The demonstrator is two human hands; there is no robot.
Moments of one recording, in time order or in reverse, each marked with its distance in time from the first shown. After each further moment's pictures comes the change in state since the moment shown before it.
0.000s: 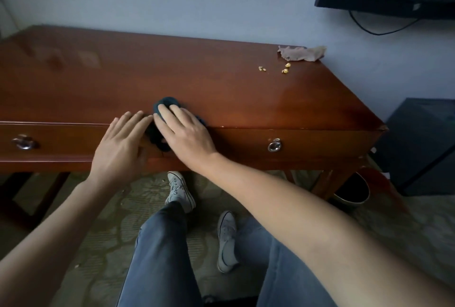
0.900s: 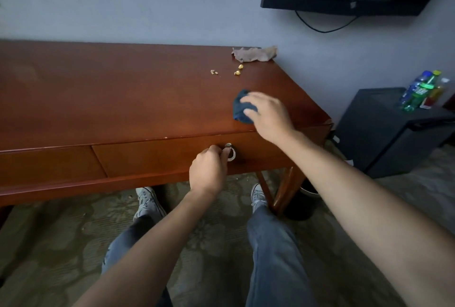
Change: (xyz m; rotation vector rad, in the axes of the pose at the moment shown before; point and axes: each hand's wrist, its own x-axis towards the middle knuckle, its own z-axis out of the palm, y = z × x) left_hand 0.060 0.268 0.110 -0.452 -0.157 -0.299; right_hand -0.108 0.228 -0.138 0.097 -0.187 0.598
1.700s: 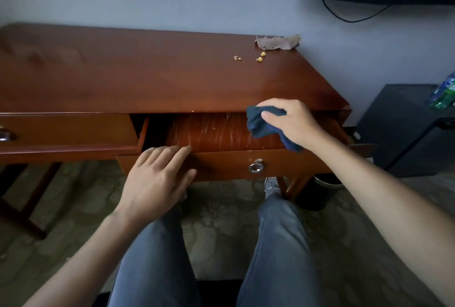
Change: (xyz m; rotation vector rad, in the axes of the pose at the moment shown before) left_hand -0.111 -0.088 -0.144 0.495 0.094 0.502; right_hand -0.067 -0.044 -0.052 0.496 -0.251 0.194
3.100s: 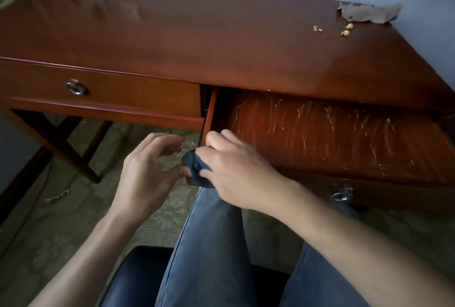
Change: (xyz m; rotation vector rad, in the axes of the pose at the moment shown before) left_hand -0.072 -0.074 -0.048 -0.501 0.091 -0.505; right_hand -0.049 -0.150 0.204 -0.429 -0.384 -0.566
